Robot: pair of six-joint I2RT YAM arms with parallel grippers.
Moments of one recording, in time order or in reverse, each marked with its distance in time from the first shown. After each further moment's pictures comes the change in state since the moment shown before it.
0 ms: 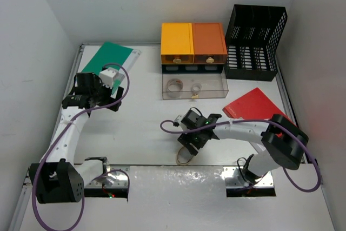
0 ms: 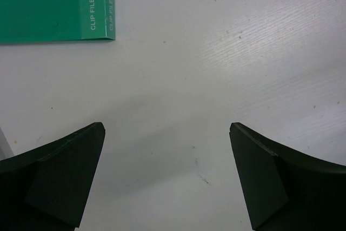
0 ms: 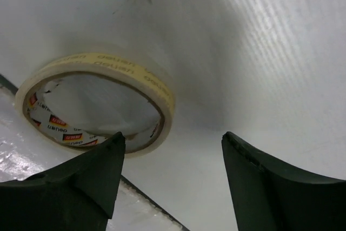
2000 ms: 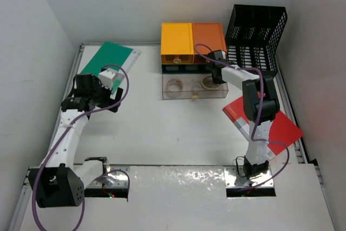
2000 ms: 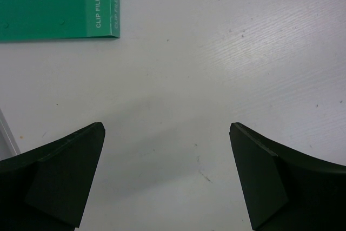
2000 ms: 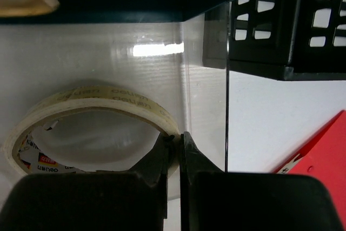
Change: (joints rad) left arm 0.000 -0.037 -0.014 -0.003 -0.014 0.002; right arm -0.684 0.557 0.692 0.127 0.449 0.030
